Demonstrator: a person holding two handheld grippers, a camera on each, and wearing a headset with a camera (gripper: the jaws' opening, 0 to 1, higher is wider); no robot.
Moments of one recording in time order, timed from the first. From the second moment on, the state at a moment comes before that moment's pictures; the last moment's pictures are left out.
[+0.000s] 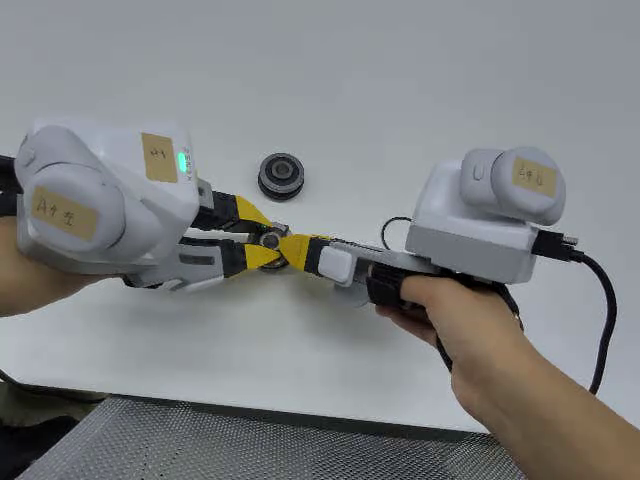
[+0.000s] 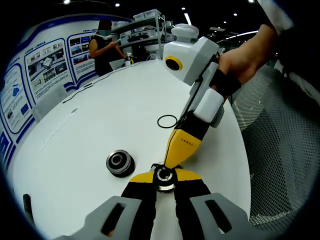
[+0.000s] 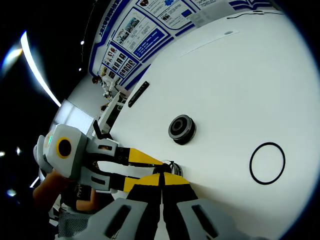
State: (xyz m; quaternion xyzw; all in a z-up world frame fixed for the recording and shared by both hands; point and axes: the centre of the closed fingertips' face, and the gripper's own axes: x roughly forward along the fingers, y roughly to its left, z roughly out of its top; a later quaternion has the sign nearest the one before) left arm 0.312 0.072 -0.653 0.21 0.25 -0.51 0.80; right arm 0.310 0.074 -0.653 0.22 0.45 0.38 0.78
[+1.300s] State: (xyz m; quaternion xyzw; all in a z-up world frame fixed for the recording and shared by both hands) left arm 0.312 0.080 -0.645 0.21 0.27 -0.48 0.80; right arm 0.304 0.076 -0.643 0.28 0.46 0.36 0.76
